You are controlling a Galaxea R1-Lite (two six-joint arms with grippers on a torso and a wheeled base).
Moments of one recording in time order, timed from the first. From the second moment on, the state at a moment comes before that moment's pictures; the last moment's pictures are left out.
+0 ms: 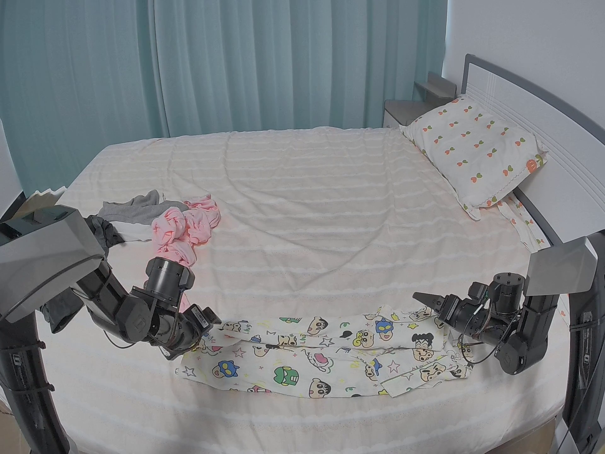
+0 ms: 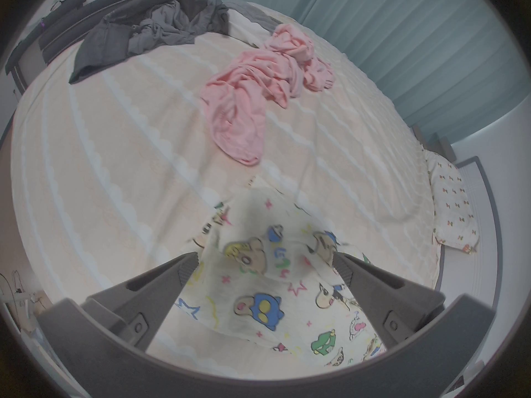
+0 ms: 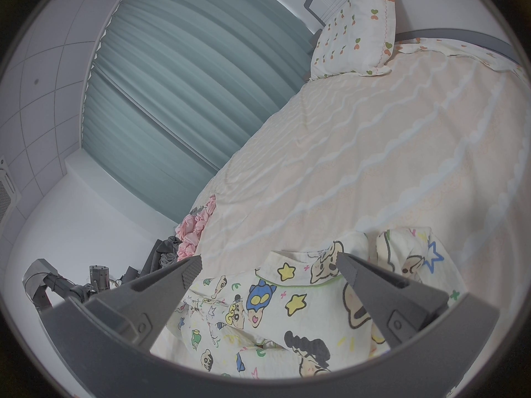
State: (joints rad) left arm -0.24 2.15 -0.80 -0.34 0.05 -0.94; right arm 0.13 2.43 -0.51 -1.55 0.37 0.66
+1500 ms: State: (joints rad) left arm -0.36 2.36 -1.17 -0.05 0.27 -1.05; right arm 0.13 2.45 -0.51 -1.55 0.36 0.63
